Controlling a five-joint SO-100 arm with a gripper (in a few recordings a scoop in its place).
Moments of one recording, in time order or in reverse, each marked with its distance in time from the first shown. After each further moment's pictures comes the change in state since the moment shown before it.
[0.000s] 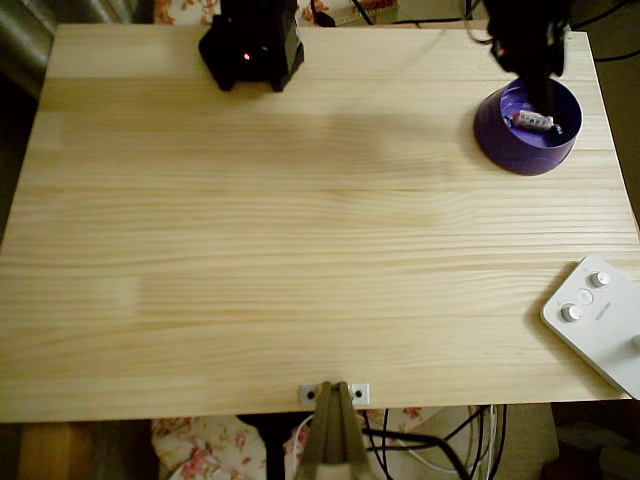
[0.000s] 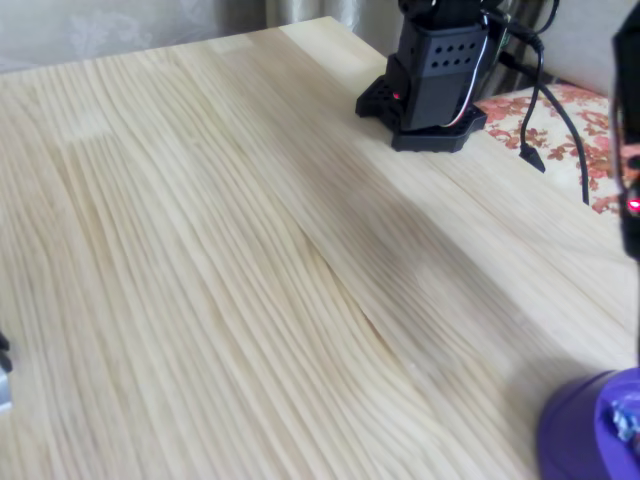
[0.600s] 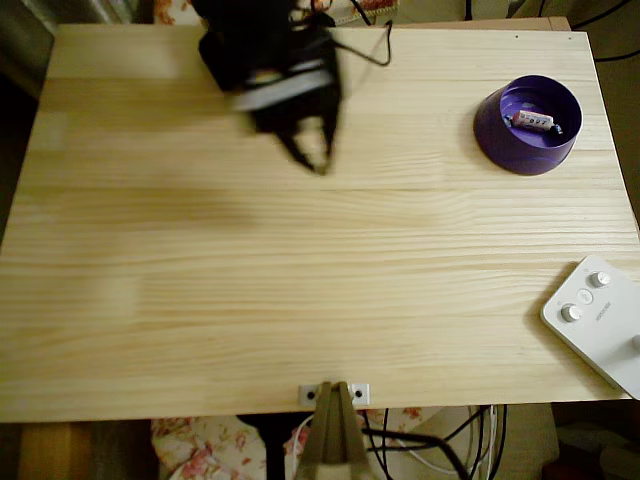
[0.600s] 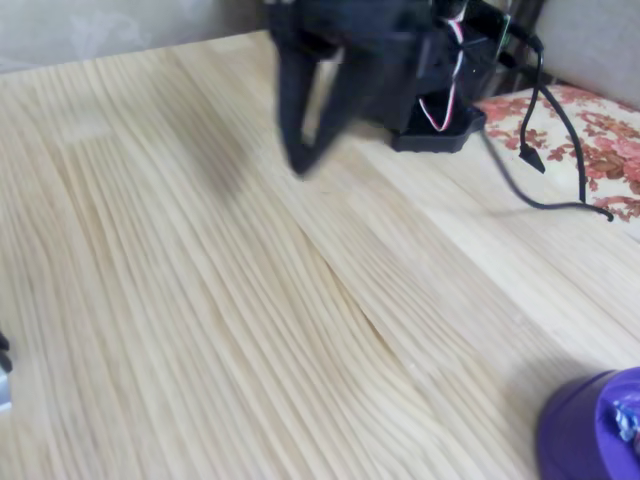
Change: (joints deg) arm 56.5 58.8 38.8 27.7 -2.8
